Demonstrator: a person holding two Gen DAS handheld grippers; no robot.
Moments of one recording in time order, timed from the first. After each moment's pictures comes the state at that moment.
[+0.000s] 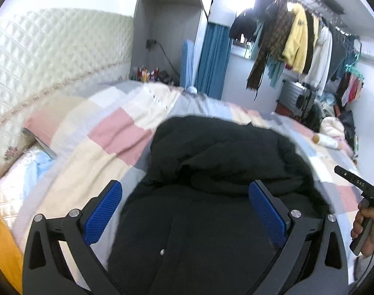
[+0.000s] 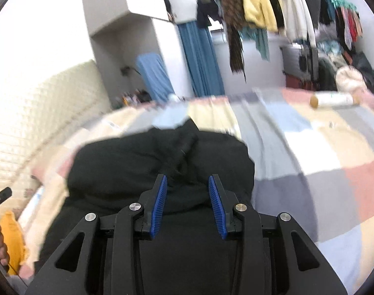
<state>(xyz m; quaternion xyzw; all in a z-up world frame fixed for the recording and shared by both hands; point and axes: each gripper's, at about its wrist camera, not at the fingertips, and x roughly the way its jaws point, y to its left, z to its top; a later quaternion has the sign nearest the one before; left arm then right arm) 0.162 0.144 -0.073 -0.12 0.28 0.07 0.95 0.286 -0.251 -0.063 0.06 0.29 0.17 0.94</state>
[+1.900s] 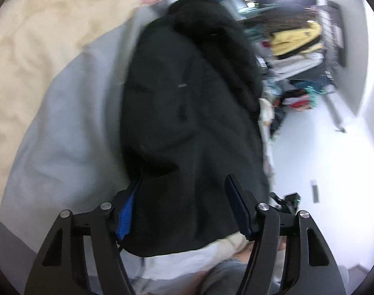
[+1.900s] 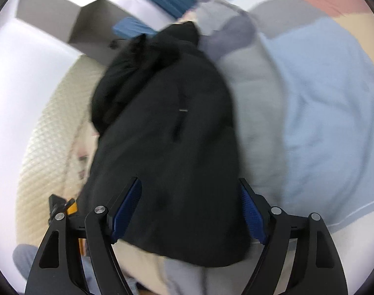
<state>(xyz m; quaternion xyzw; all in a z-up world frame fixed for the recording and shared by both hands) 0.050 0.242 -0.240 -0.42 0.44 -0.18 0.77 0.142 -0.402 -0.218 0.28 0.48 0.26 0.79</state>
